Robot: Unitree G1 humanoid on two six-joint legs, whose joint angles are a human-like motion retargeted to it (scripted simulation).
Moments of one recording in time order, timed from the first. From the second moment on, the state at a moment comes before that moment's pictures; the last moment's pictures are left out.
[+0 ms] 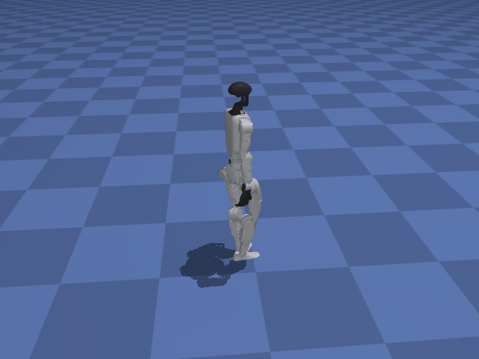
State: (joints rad) left arm -0.02 0.10 0.24 1.44 0.22 0.08 -0.15; right arm 0.06 -0.09 -0.13 1.43 -0.39 0.12 0.23; waist -0.33 -0.02 -0.02; left_leg -0.09 -0.13 0.37 0.04 -0.17 0.12; right_leg -0.13 0.00 -0.37 0.18 -0.17 0.02
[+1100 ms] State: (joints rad) left arm 0.02 0.08 0.20 1.51 0.28 0.09 -0.13; right arm 0.04 -0.21 -0.28 1.58 -0.20 0.18 0.13; waist -0.35 0.14 -0.05; left_leg 0.00 0.08 1.06 0.07 -0.33 -0.05; right_leg -0.09 -0.14 -1.25 0.19 -0.07 -0.05
